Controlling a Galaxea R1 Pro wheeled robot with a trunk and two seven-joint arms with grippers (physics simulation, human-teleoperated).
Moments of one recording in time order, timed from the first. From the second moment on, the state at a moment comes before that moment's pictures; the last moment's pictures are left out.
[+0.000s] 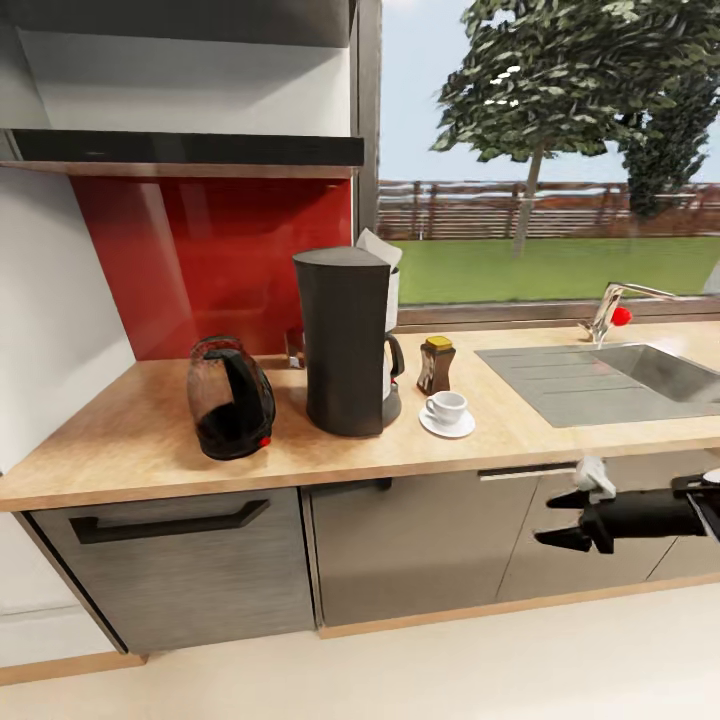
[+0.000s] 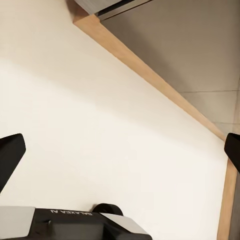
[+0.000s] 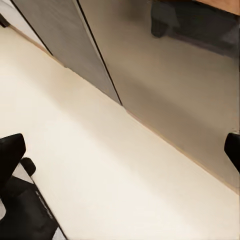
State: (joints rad) left arm -0.21 0.32 0.15 -0.03 0.57 0.08 -1.02; right arm -0.52 -0.58 -0.08 -1.38 0.19 0.72 1.47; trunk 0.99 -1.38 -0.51
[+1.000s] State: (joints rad) left arm -0.21 0.29 0.15 -0.03 0.57 0.07 -0.95; right arm -0.39 -0.40 -0.17 0.04 0.19 -0.09 0.31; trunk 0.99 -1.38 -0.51
